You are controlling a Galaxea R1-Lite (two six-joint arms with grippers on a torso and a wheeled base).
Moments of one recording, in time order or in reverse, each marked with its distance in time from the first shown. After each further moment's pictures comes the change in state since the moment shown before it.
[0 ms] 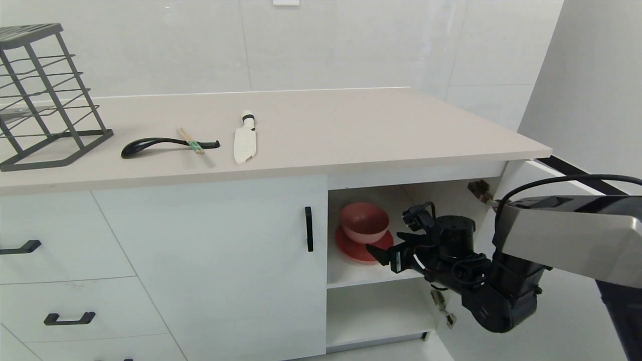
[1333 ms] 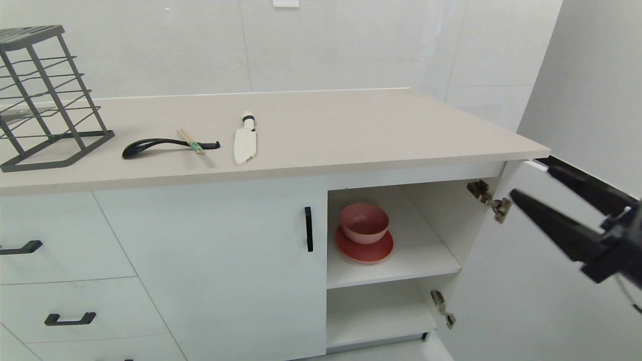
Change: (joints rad) left arm 0.002 -0.002 0.000 0.000 0.001 -0.001; right arm -0.037 -1.203 0.489 0.108 0.008 0.006
